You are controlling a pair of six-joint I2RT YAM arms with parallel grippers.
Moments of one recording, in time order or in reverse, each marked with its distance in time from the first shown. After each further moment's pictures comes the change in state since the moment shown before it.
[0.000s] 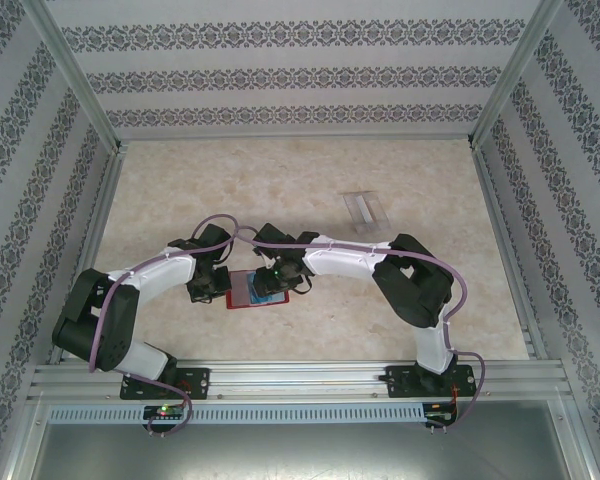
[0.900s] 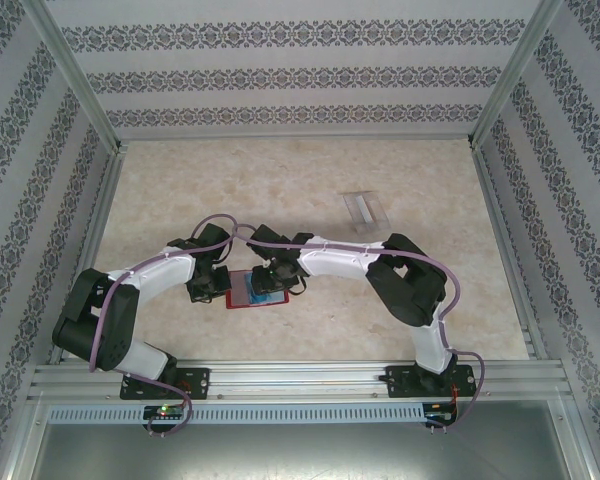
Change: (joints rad) left arm 0.006 0.001 0.000 0.001 0.014 0.000; right arm 0.018 0.037 0.032 0.014 0.038 0.098
